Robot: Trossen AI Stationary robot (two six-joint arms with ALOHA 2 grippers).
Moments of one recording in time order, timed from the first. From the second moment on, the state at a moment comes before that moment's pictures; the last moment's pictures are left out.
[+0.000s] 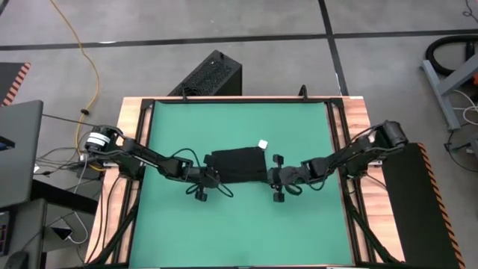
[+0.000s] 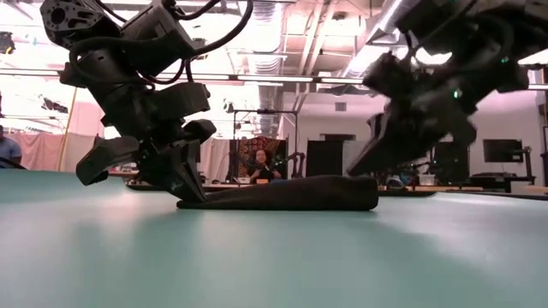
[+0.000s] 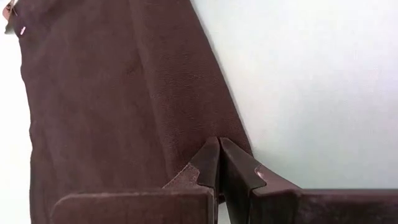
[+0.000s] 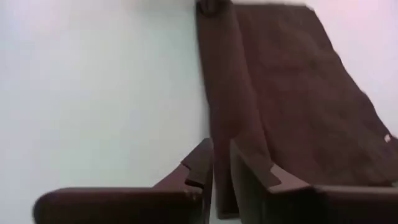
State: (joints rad) left arm -0.16 1.63 0.62 0.04 -0.19 0.25; right arm 0.24 1.52 0.54 0.33 0.29 0.09
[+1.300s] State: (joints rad) left arm -0.17 1.61 0.62 -0.03 -0.16 0.31; right arm 0.15 1.62 0.54 0.44 0.28 0.03
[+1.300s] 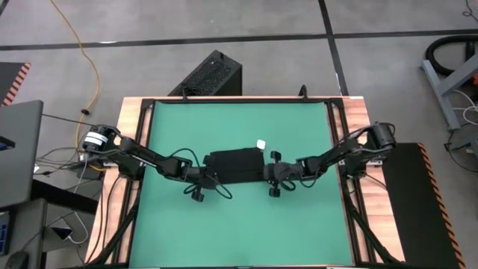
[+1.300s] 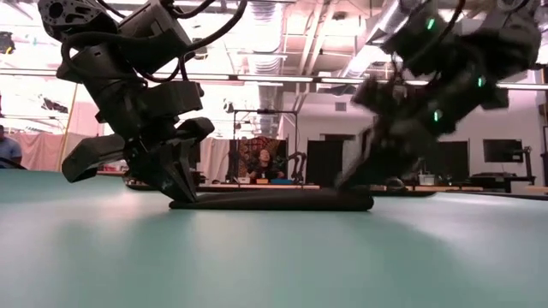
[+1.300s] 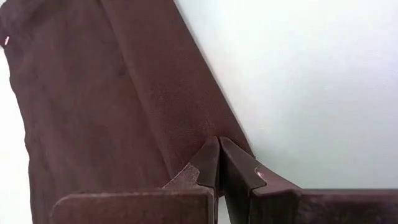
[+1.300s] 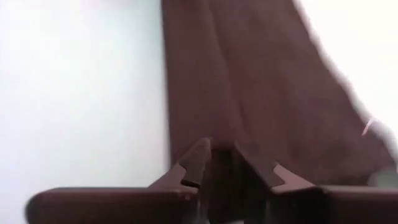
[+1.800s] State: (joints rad) left arm -0.17 1.61 0.62 -0.04 -0.17 0.31; right arm 0.21 1.54 0.54 0.41 0.21 -0.21
